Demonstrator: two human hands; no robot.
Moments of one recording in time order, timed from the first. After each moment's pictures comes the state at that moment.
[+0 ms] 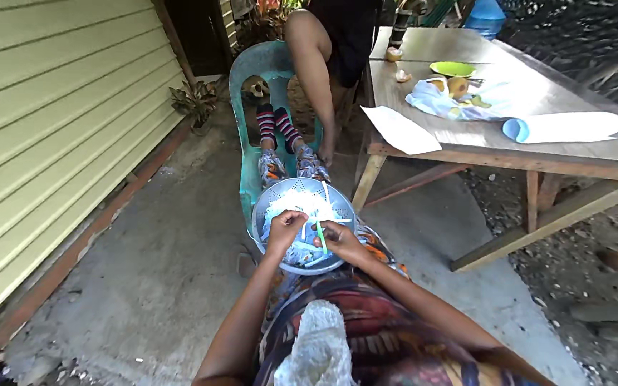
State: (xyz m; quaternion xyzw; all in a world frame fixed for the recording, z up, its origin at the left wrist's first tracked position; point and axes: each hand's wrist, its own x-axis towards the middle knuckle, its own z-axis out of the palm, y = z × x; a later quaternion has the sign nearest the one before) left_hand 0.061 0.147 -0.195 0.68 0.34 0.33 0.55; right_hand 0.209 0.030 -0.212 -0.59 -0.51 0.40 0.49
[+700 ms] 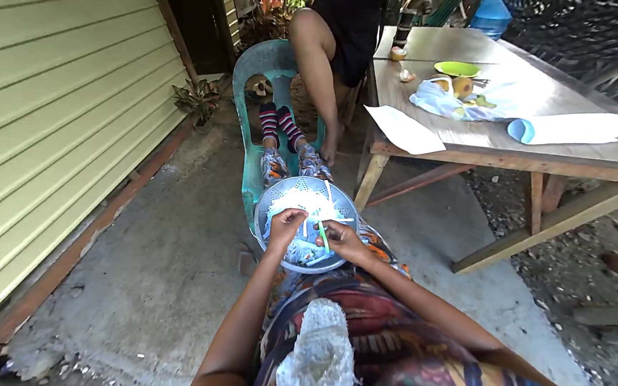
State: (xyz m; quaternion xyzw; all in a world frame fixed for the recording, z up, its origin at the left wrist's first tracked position) left_hand 0.061 0.149 -0.196 0.64 0.34 0.36 0.59; right_hand 0.209 0.030 -0.212 -0.58 -0.50 0.41 0.49
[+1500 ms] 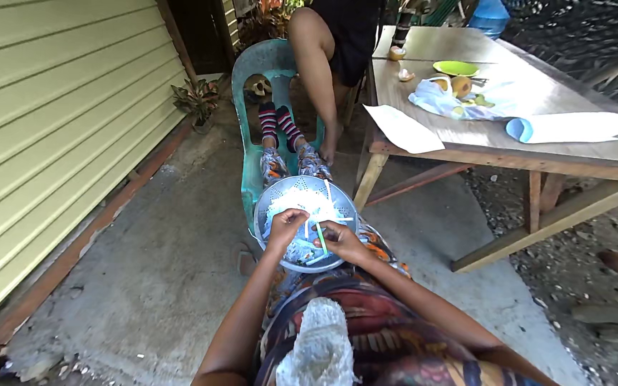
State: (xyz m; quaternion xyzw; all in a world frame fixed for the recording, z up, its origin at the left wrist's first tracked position) left_hand 0.059 0.150 -0.197 0.65 0.32 0.34 0.60; right_hand 0.207 0.030 -0.211 -0.60 -0.51 0.41 0.46
